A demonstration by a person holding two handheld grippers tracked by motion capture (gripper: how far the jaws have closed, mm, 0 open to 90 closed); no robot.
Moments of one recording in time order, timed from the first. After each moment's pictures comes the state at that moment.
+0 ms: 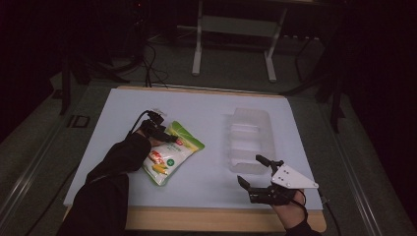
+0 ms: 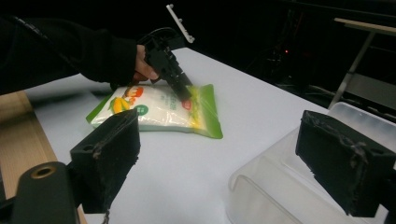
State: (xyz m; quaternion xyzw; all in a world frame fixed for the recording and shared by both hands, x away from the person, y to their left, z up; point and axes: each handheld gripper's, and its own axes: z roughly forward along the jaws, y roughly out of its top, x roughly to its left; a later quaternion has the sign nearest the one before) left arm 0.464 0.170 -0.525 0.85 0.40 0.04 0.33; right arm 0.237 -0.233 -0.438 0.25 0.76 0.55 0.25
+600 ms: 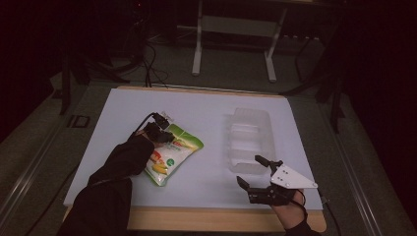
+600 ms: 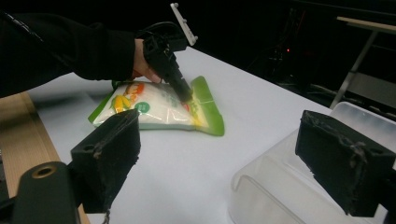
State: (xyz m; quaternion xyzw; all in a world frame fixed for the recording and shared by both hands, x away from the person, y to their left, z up) left arm 0.445 0.153 -0.513 0.88 0.38 0.09 0.28; right arm 0.237 -0.231 -0.438 0.25 0.76 0.55 0.24
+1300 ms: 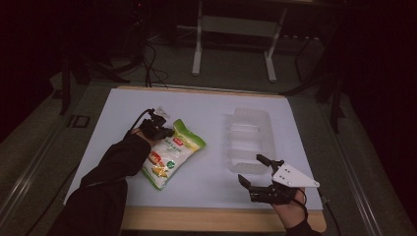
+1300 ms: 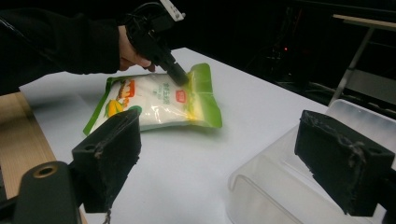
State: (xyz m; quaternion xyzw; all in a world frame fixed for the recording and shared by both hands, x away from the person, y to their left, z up) left arm 0.424 0.157 -0.475 0.87 0.35 0.11 0.34; right arm 0.239 -0.234 -0.437 0.26 0.75 0.55 0.24
